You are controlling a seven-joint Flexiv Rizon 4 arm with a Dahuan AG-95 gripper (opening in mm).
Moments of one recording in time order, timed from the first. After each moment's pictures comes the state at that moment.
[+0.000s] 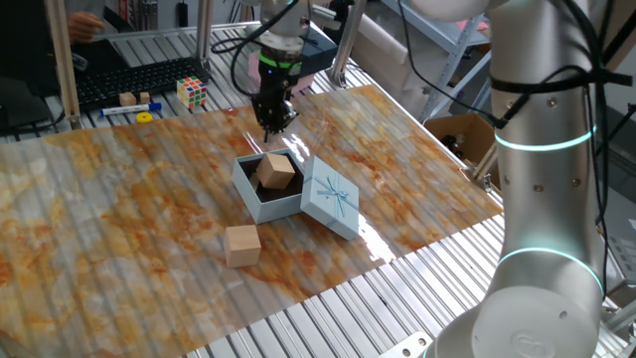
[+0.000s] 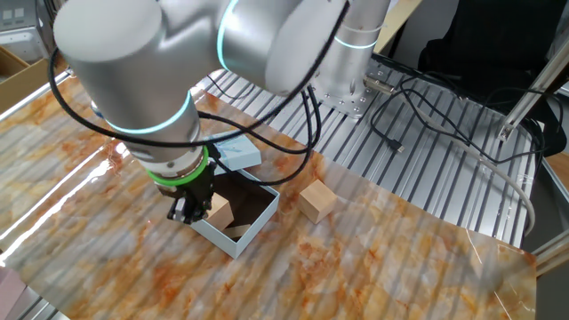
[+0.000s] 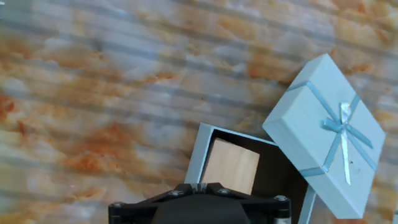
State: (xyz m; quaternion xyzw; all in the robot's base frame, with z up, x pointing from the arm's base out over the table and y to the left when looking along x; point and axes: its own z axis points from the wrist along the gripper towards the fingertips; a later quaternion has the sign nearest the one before) arm 0.624 -0.026 0.105 -0.63 -0.77 0.02 0.09
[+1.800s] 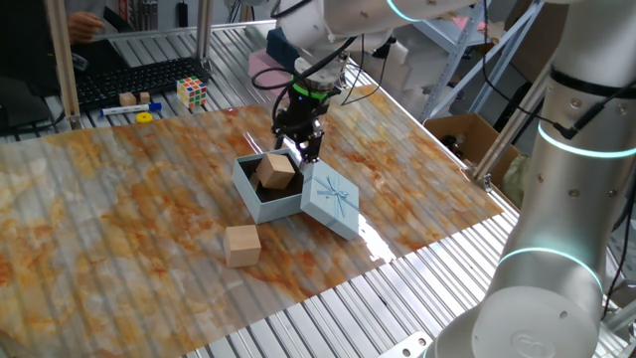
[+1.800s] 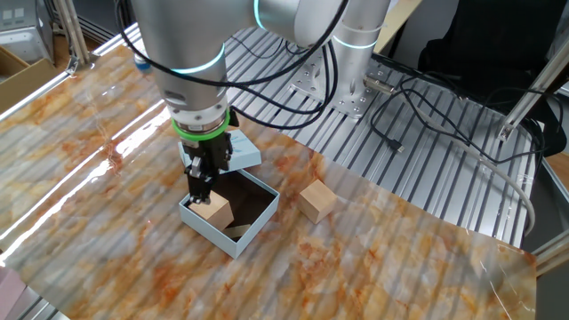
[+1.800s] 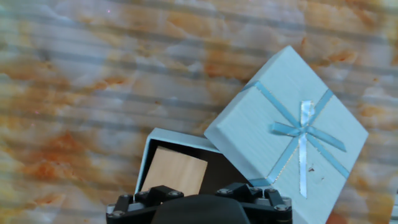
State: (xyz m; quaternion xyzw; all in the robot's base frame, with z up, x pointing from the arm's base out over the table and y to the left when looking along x) arm 0.561 -0.046 0.090 -0.65 -0.76 -0.02 0.04
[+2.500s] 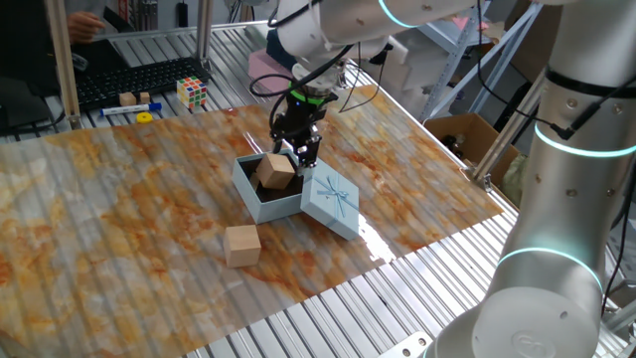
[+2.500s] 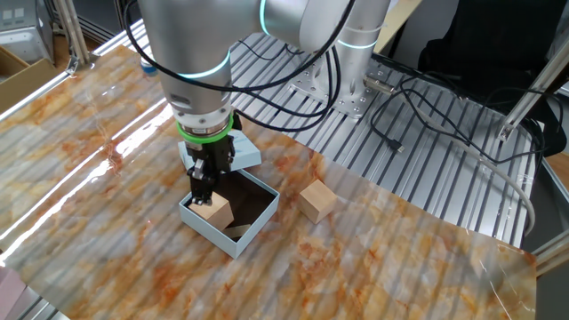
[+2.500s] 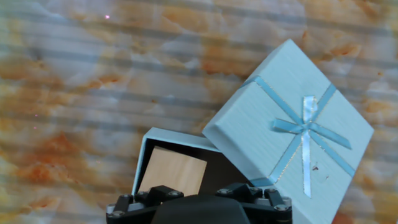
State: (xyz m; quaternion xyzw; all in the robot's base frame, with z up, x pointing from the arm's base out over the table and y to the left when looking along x) arm 0.562 -0.042 0.080 -0.65 -0.76 -0.02 0.04
